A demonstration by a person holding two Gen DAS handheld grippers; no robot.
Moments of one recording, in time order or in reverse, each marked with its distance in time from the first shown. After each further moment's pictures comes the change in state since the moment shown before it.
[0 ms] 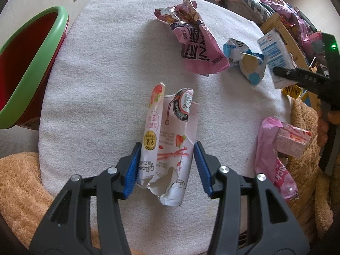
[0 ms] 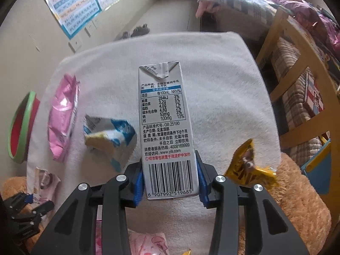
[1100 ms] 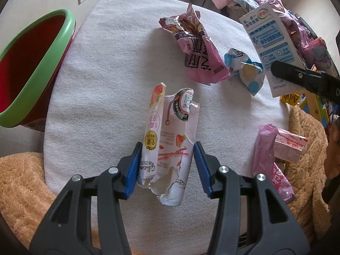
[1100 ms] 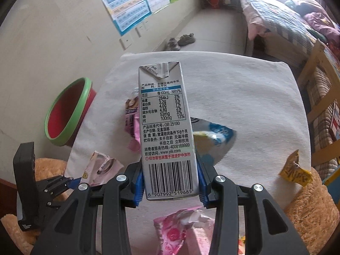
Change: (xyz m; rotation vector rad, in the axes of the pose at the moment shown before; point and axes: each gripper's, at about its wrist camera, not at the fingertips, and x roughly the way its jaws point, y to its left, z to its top) left arm -0.011 0.005 0.000 -0.020 -0.040 0.002; right arm -0.035 0.096 -0.014 -0.180 -0.027 0.200
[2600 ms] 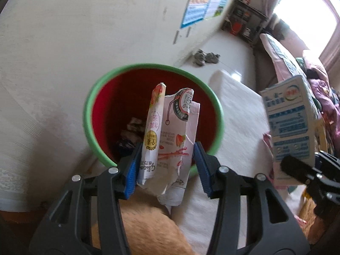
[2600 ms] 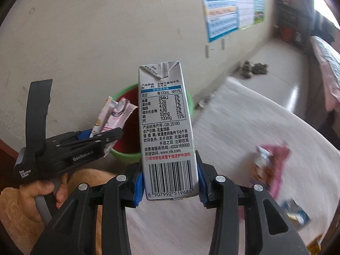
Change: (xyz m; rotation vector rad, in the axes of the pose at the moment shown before) left arm -0.110 0.180 0.048 -0.398 -0.316 0.241; right arm 0.045 0.203 0.072 -0.400 0.000 0.234
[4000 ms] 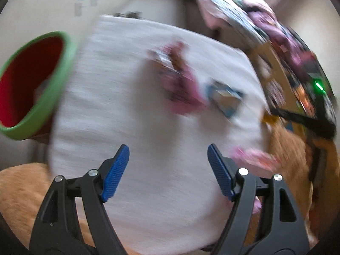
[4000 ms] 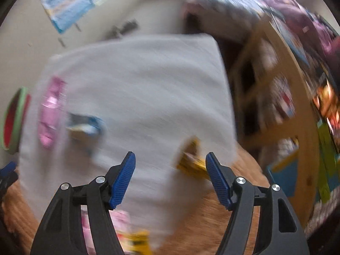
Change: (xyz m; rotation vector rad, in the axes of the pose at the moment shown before) left arm -0.003 -0.180 -0.122 0.395 0.271 -0.351; right arm -0.131 -0.274 -0.210 0.564 0.208 -0.523
